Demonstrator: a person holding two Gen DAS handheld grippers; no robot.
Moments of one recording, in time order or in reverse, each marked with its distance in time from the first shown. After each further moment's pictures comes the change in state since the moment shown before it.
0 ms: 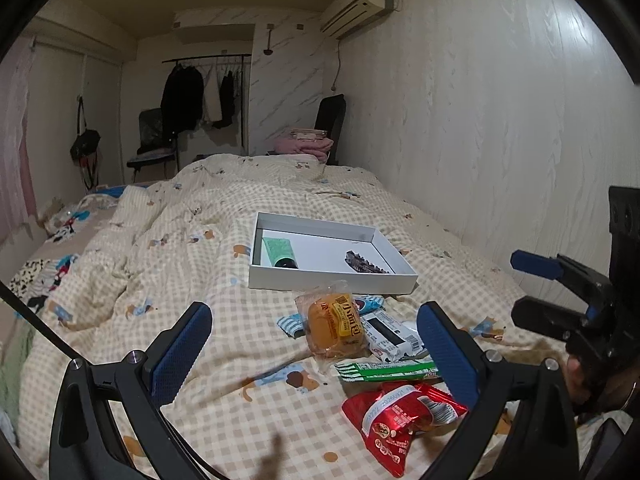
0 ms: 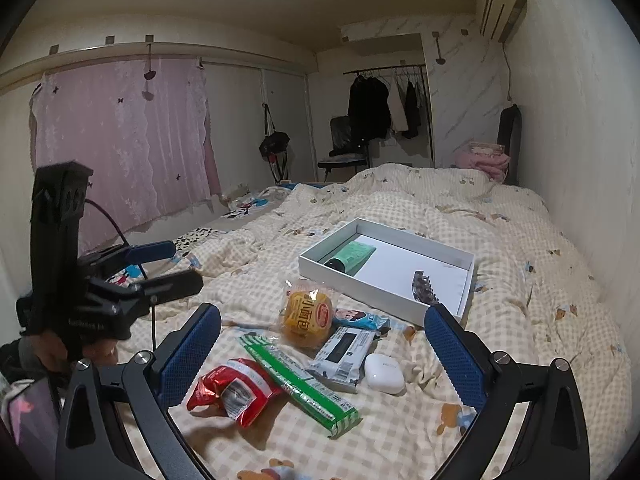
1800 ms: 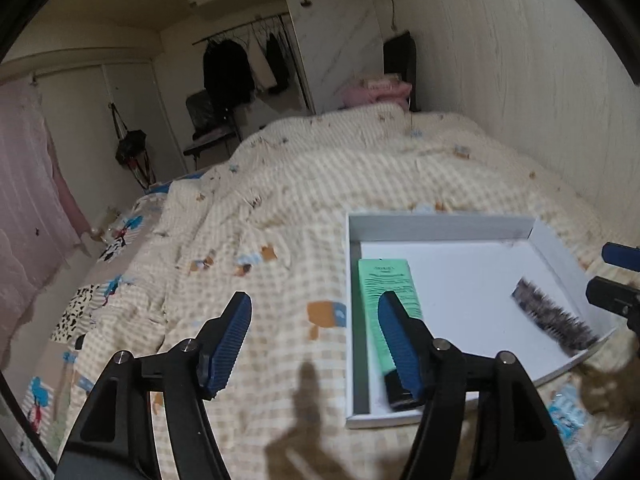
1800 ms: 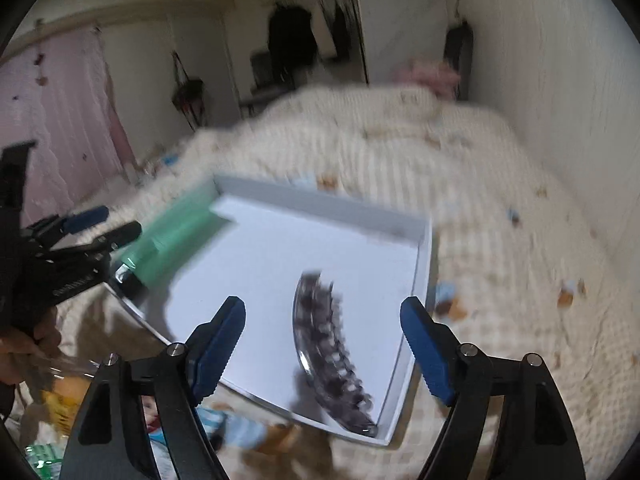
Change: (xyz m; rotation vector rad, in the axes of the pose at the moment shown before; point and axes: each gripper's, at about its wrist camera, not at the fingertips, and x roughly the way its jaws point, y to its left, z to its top) left arm 0.237 0.058 0.064 0.109 0.150 0.332; right arm 0.189 -0.142 0.033 0.152 0.228 -0.179
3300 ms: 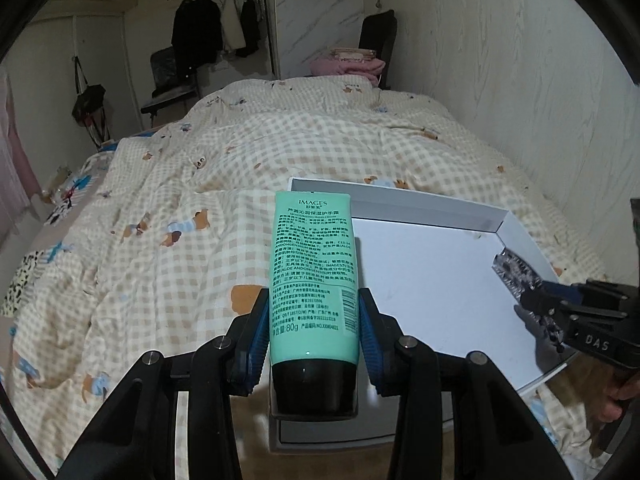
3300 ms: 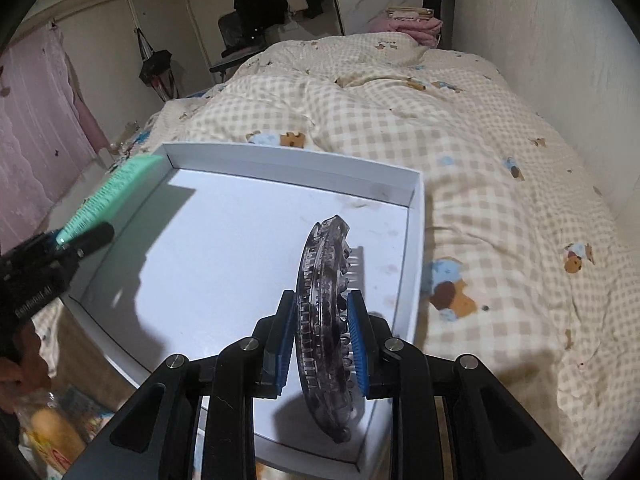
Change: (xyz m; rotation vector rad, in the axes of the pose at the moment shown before) left arm 0.049 -0.016 -0.003 -0.075 0.137 -0.191; right arm 0.060 -0.029 -0.004 0.096 0.219 -0.064
